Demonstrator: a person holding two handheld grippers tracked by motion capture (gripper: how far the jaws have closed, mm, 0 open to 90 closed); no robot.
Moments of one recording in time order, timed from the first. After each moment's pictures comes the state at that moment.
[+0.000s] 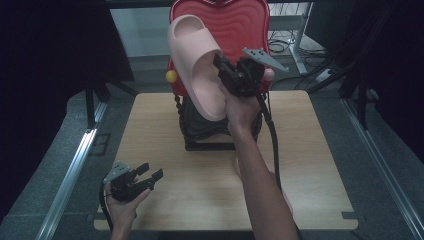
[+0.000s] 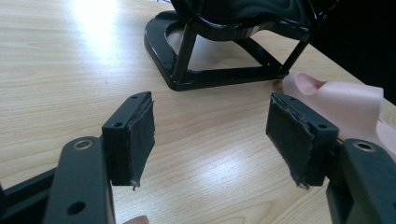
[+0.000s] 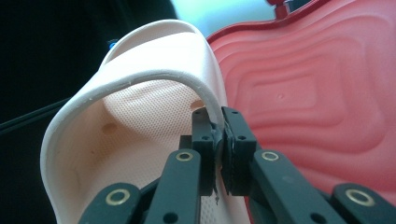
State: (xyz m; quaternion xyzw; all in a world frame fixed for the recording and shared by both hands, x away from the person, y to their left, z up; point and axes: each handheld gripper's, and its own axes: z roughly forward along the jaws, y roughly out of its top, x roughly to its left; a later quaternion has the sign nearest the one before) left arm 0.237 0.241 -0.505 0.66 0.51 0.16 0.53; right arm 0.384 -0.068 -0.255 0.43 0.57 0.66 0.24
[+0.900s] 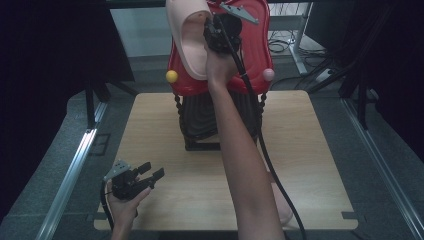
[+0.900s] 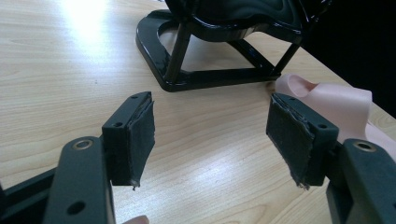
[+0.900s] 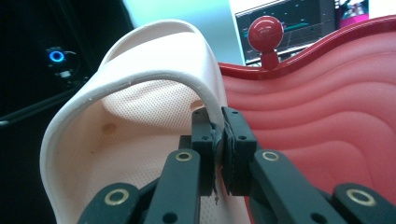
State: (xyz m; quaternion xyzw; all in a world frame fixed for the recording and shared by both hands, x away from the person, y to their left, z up) left arm 0.243 0.243 -0.508 0.66 0.51 0.15 0.54; right arm 0.466 -0.016 -0.213 0.48 0.55 0.61 0.31
